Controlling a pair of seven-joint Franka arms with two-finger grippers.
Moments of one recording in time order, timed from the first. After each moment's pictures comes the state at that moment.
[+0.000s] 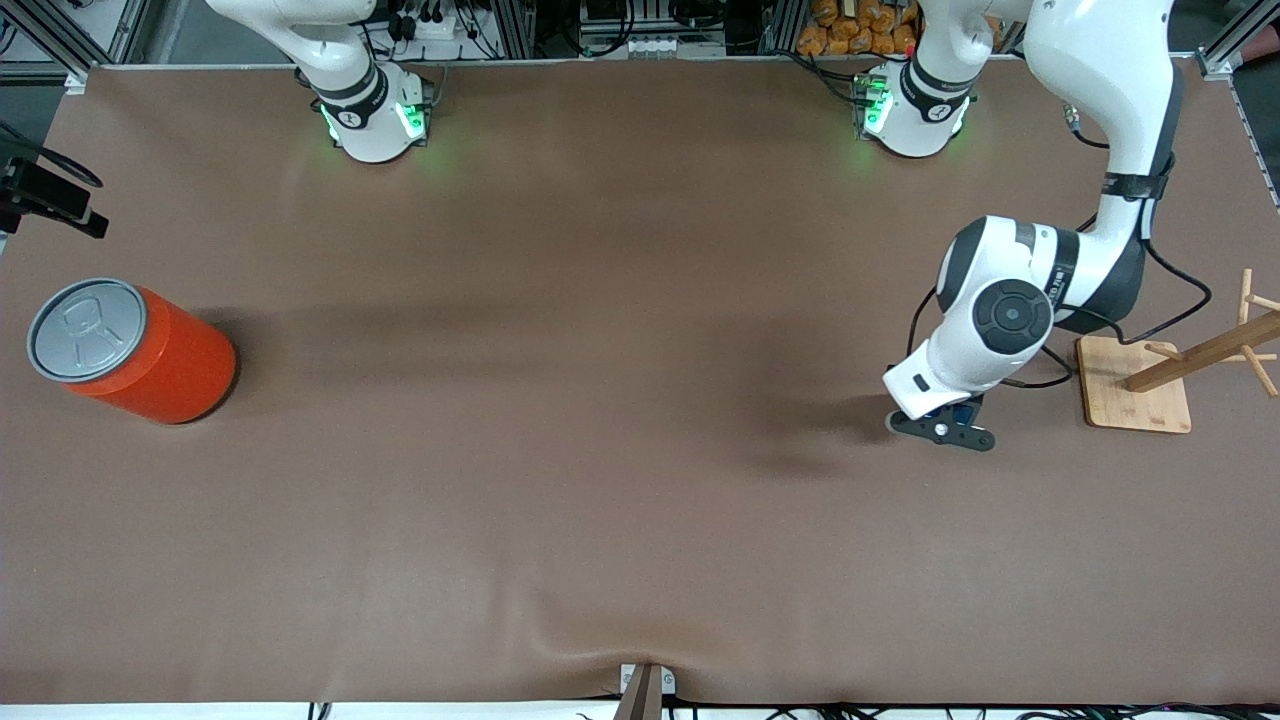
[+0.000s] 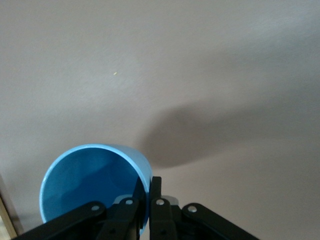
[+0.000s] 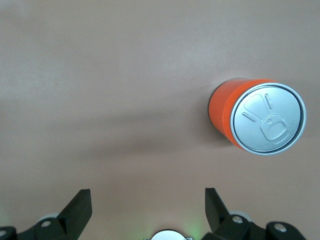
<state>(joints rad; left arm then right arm) -0.26 0.38 0.02 -1.89 0.14 2.17 -0.05 -0.04 0.00 -0.07 -1.45 0.05 1.38 0.00</state>
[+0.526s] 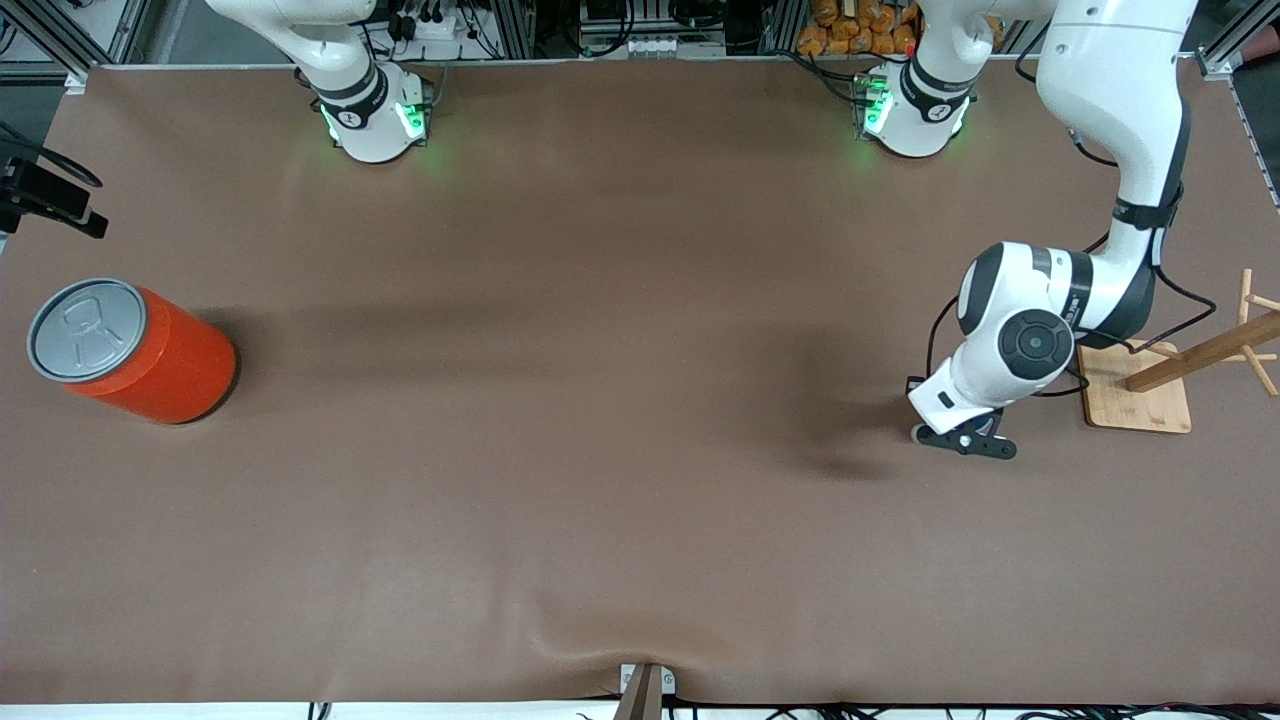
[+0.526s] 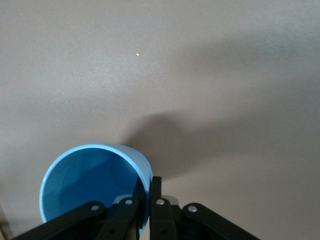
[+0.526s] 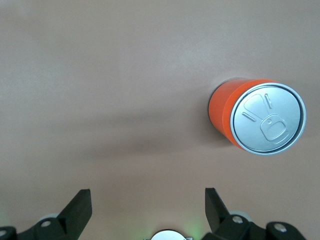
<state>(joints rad) -0.19 0.45 0.02 -1.91 0.14 2.25 -0.04 -0.04 0.00 -0.07 -1.45 0.05 1.38 0.00</state>
